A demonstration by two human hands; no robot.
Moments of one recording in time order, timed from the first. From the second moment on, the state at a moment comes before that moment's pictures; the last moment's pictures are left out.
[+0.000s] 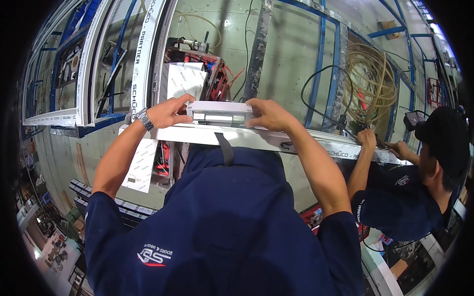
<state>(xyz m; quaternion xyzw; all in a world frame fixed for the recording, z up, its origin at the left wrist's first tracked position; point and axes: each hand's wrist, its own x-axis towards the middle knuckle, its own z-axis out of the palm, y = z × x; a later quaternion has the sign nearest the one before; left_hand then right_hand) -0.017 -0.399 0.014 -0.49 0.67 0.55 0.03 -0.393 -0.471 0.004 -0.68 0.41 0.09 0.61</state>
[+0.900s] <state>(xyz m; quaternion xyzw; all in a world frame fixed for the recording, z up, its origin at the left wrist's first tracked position) -0.022 -0.402 0.005 -0.50 0.55 0.67 -0.03 -0.399 -0.470 -0.023 -0.58 0.34 0.02 0.74</state>
